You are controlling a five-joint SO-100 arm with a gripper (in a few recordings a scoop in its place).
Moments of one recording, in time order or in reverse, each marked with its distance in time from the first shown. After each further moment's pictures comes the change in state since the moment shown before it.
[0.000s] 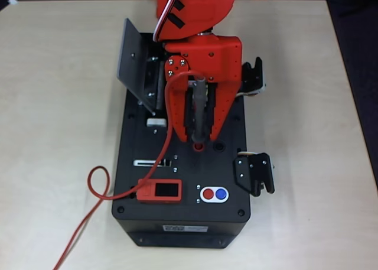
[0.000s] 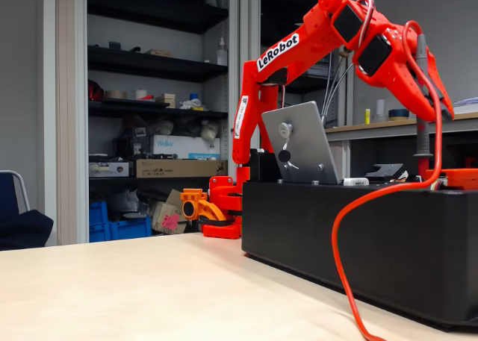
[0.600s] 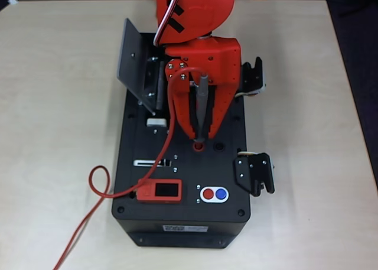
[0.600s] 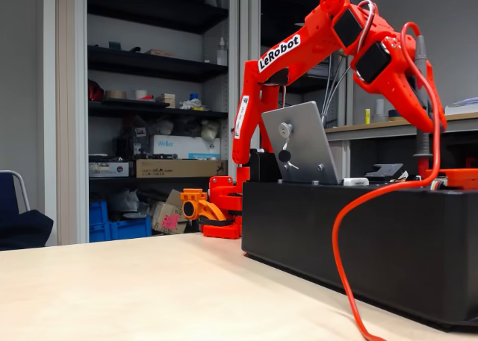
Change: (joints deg) arm 0.1 -0.7 -0.6 4.0 -1.4
